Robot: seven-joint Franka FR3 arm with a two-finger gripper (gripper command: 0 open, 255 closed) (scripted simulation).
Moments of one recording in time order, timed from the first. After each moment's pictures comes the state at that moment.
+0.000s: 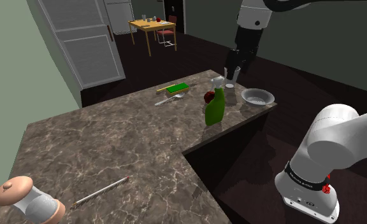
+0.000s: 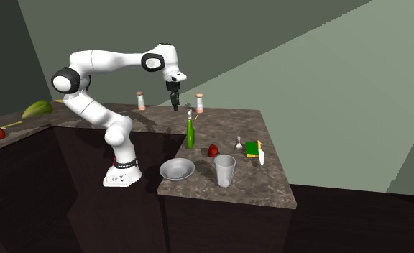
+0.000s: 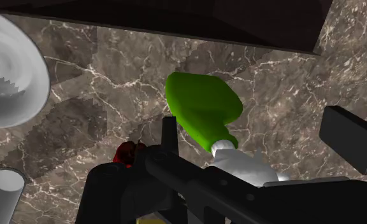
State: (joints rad) arm -0.01 -0.79 0.01 -2.36 0.08 1.66 0.12
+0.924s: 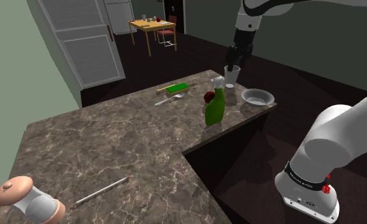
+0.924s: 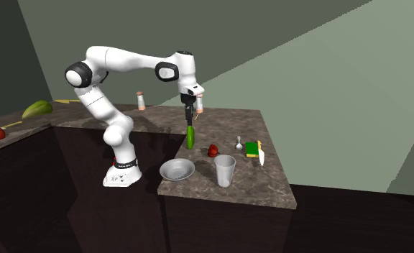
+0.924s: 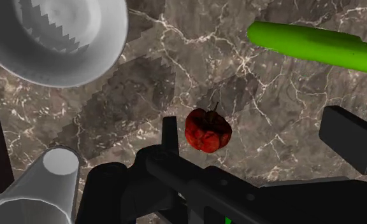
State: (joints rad) arm -0.08 -0.50 -0.21 -2.23 0.00 1.77 -0.11
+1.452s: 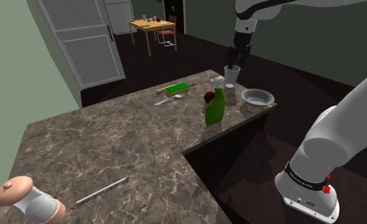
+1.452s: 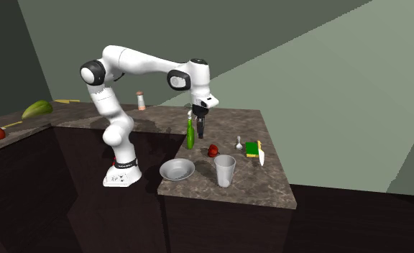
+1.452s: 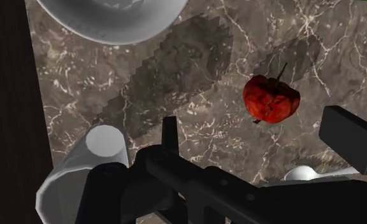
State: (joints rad) arm -0.11 -0.24 -0.35 -2.05 0.04 1.81 -0.27
